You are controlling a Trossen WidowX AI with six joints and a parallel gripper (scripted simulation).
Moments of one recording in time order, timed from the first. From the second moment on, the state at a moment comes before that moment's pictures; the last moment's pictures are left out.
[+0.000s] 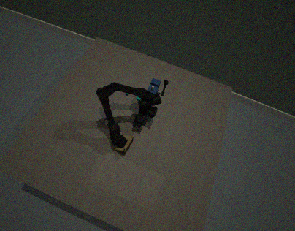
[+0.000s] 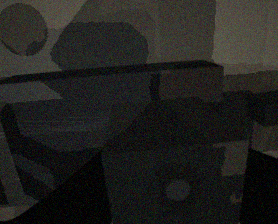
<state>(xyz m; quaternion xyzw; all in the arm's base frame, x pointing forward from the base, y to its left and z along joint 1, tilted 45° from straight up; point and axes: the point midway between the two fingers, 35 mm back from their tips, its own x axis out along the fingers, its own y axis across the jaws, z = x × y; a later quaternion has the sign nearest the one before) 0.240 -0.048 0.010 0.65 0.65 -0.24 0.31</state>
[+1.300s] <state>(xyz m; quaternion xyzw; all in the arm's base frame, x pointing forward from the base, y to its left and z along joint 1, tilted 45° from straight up) 0.235 -0.125 0.086 0.65 0.65 -0.24 0.31</state>
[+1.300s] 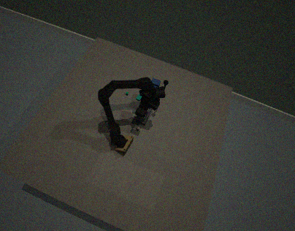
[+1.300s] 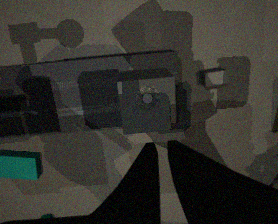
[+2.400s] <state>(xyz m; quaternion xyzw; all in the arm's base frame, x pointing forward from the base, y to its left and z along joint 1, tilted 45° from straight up) 0.176 -0.096 0.040 0.44 0.41 0.13 0.79</state>
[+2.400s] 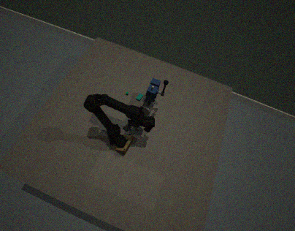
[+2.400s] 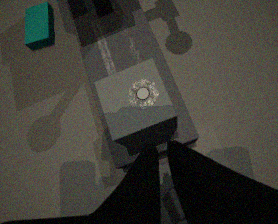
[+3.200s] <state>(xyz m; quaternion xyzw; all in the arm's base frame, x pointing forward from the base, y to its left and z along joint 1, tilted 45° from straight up) 0.175 -0.066 0.013 0.33 0.33 0.17 0.87</state>
